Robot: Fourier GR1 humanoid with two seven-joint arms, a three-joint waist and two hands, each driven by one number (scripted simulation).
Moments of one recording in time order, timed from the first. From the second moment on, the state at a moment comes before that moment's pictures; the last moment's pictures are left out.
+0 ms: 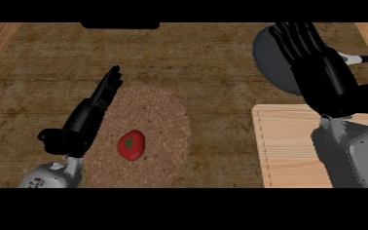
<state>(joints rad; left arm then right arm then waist) -0.14 0.33 -0.29 -1.66 0.16 0.13 0.06 -0.42 -0.30 0.10 -1.71 -0.39 -0.03 0.13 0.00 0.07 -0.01</state>
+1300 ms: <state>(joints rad) -0.09 0.23 -0.24 -1.55 0.35 0.07 0.18 0.07 -0.87 -0.21 -1.26 0.03 0.26 -0.41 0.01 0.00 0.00</state>
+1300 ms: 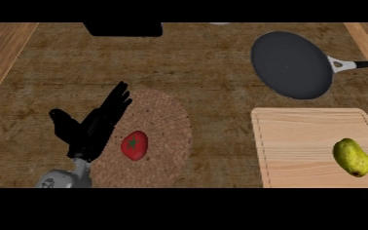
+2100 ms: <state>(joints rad) -0.08 0.20 -0.24 -1.57 0.32 0.08 0.21 0.01 -0.95 0.04 -1.60 0.18 0.57 0.20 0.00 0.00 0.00</state>
